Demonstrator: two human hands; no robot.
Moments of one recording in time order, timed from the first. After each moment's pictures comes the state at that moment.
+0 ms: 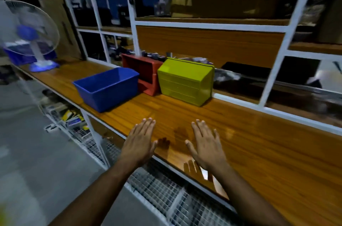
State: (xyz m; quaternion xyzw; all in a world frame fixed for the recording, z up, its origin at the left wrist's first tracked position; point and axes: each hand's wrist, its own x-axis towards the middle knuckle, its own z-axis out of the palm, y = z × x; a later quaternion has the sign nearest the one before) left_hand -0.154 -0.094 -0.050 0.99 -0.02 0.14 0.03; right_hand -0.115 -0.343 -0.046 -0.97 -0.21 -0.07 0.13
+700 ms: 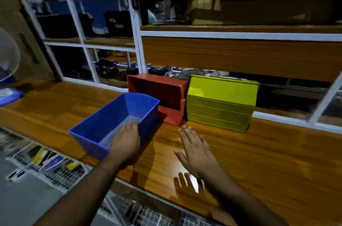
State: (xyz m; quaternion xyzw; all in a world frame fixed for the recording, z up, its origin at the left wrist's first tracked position) left_hand 0.101 0.225 -0.014 0.99 0.00 0.10 0.06; right_hand 0.053 -0.030 -0.026 -0.98 -0.16 -0.06 0.12
